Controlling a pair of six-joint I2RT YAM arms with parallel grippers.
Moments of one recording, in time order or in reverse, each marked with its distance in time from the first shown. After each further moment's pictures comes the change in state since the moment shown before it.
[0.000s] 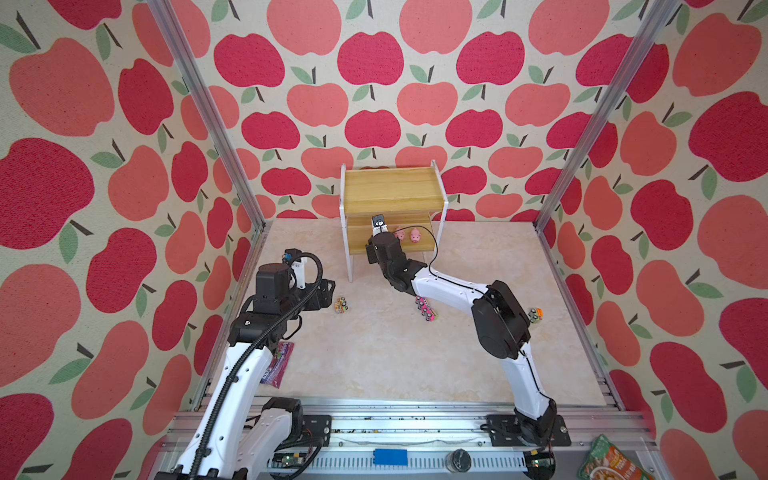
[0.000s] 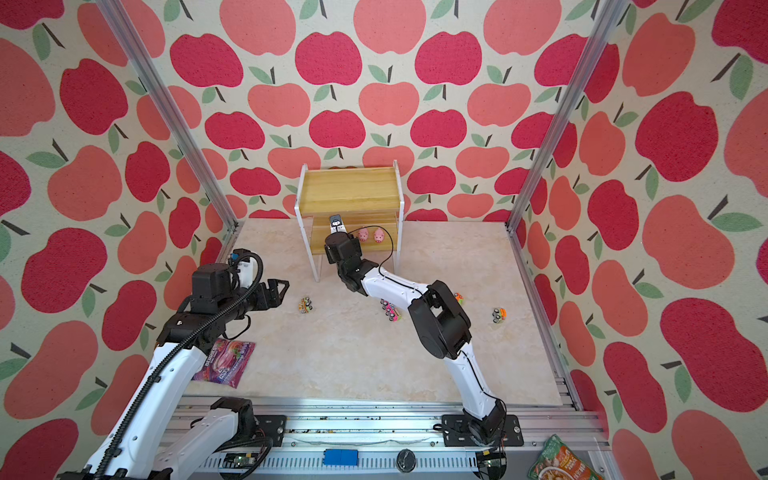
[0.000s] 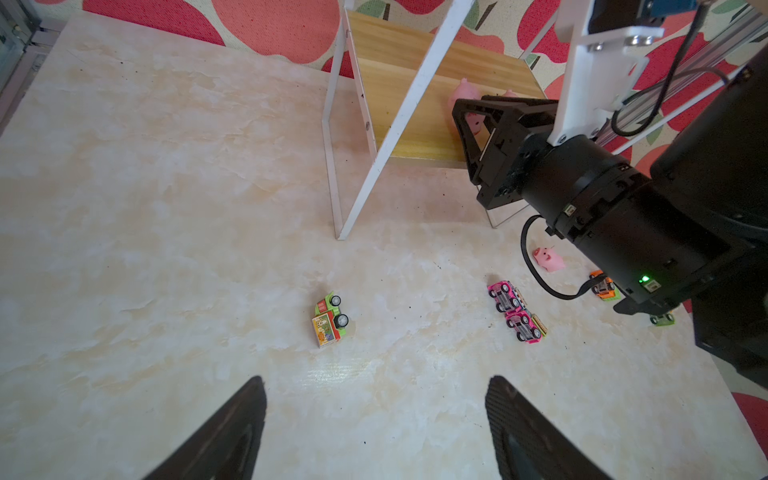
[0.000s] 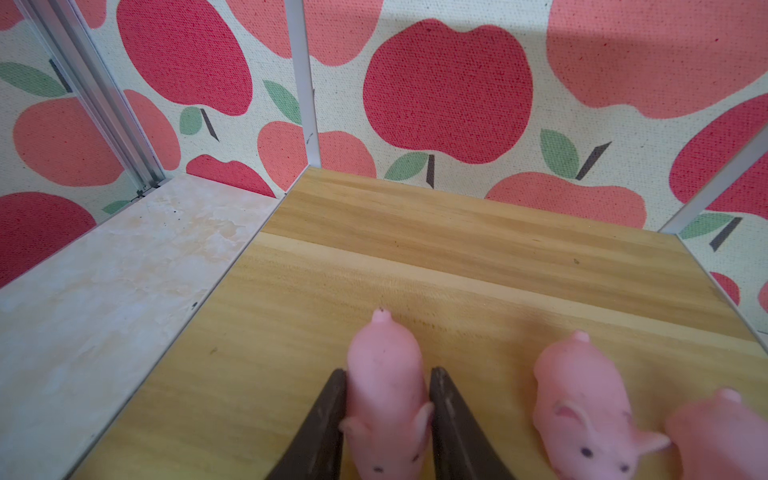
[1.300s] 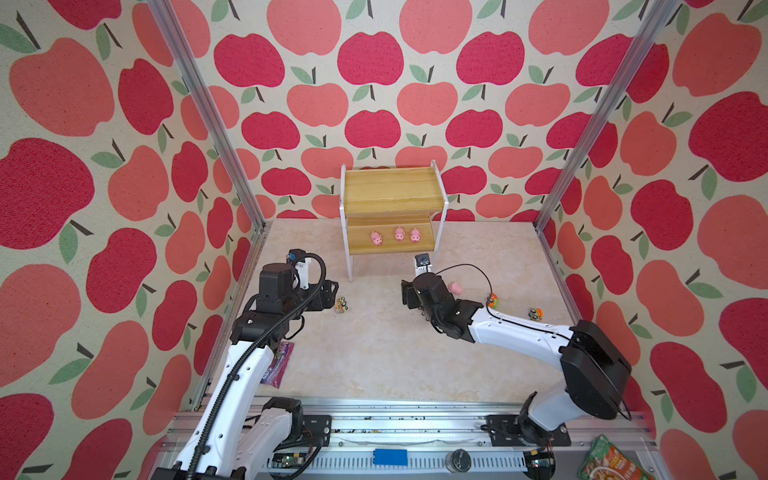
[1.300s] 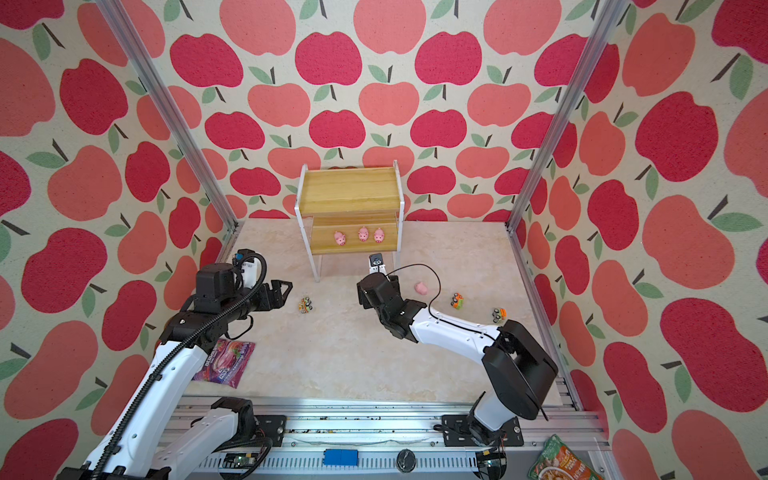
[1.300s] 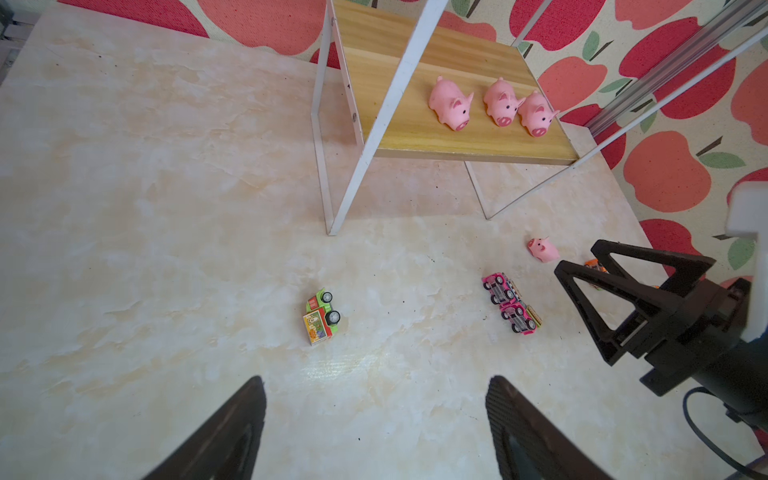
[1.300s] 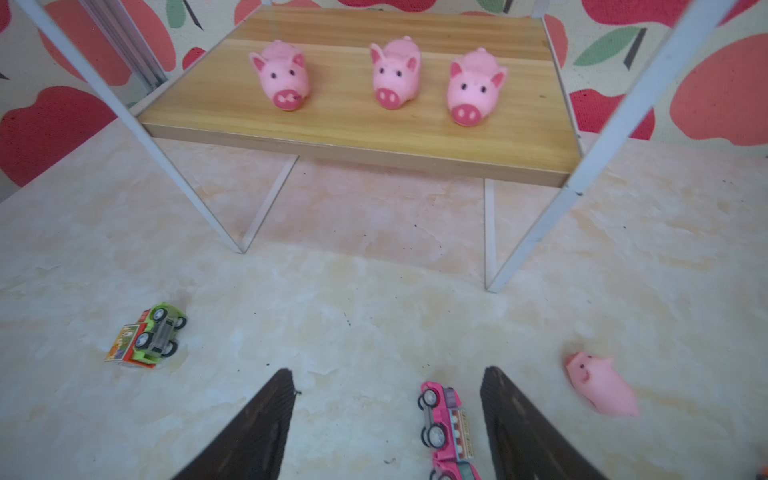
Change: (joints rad) left arm -0.042 0.015 0.000 -0.001 -0.002 0.002; right arm 0.016 -0.686 -0.810 -0.144 -0.039 0.265
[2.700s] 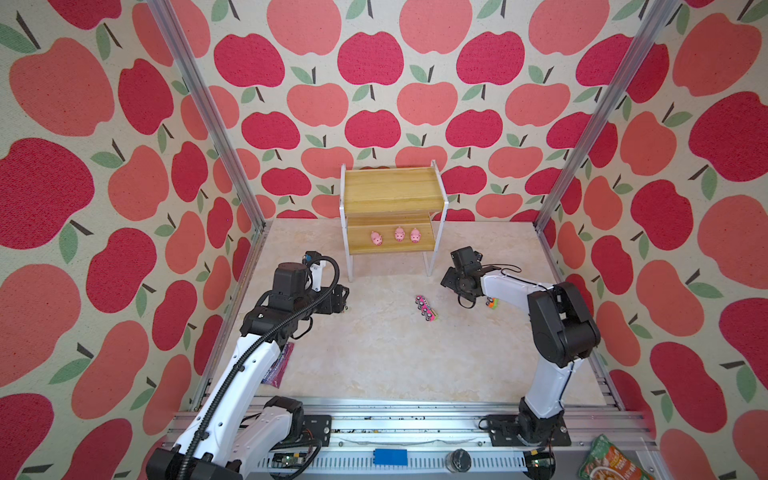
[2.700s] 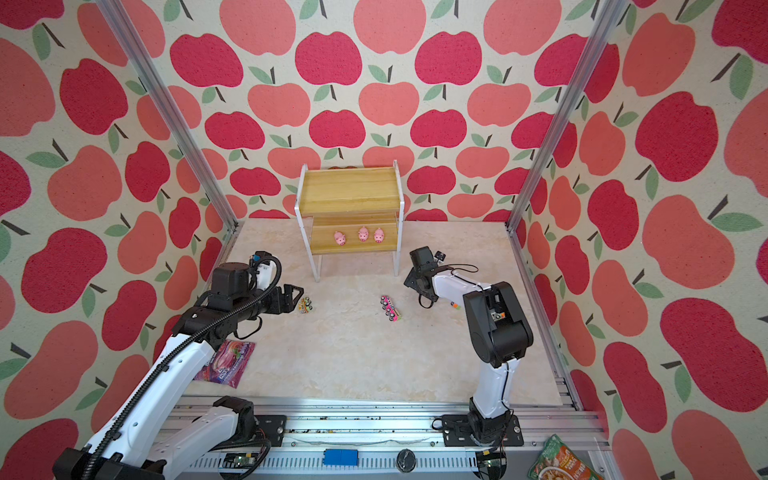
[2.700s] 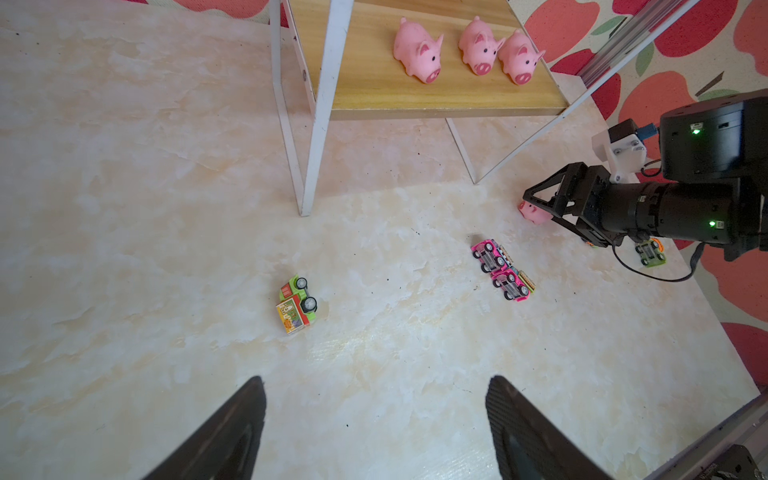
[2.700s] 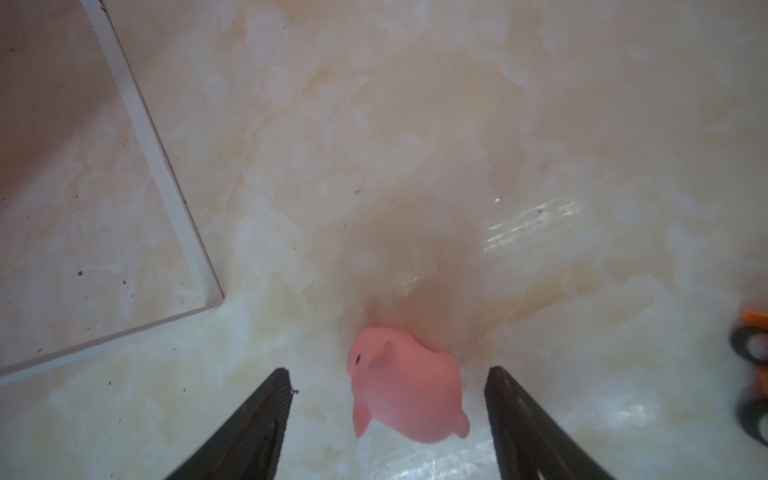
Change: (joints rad) left arm -0.089 0.044 0.000 -0.006 -0.018 0.025; right arm -0.459 0.365 0.225 -0.328 -0.311 0.451
